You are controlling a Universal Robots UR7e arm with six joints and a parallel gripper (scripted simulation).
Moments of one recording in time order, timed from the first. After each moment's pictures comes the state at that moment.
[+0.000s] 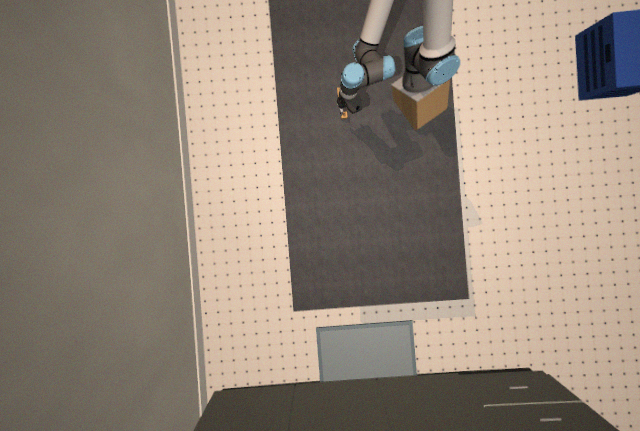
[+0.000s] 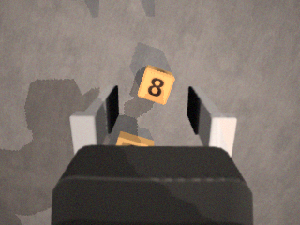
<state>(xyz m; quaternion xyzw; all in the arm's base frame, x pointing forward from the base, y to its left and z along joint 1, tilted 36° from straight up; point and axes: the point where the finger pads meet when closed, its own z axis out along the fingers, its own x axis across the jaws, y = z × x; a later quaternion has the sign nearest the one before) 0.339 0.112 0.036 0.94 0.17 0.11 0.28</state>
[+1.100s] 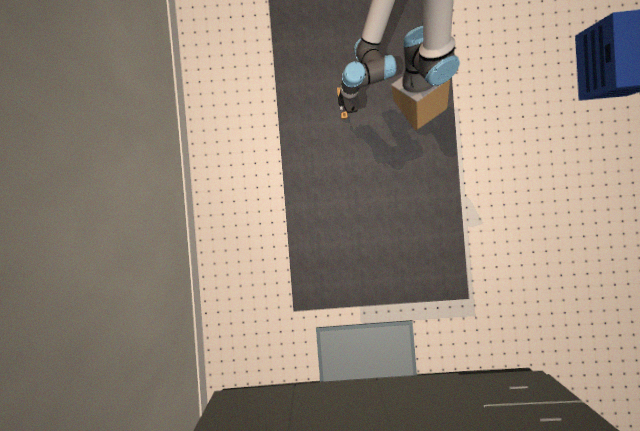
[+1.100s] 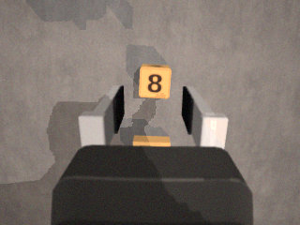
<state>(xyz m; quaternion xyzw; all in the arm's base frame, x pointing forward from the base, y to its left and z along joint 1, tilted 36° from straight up) 0.342 0.109 0.037 0.95 0.04 0.15 0.27</state>
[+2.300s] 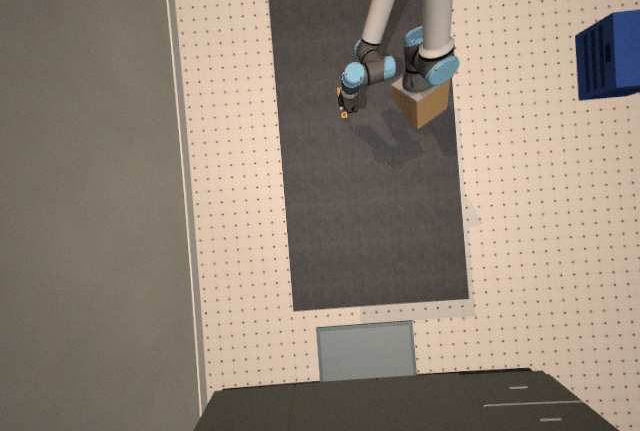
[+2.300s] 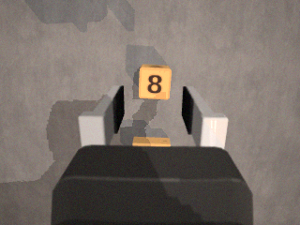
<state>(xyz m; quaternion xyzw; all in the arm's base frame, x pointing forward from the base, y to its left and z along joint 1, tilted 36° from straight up) 0.343 0.107 0.034 0.95 0.04 0.15 0.27</state>
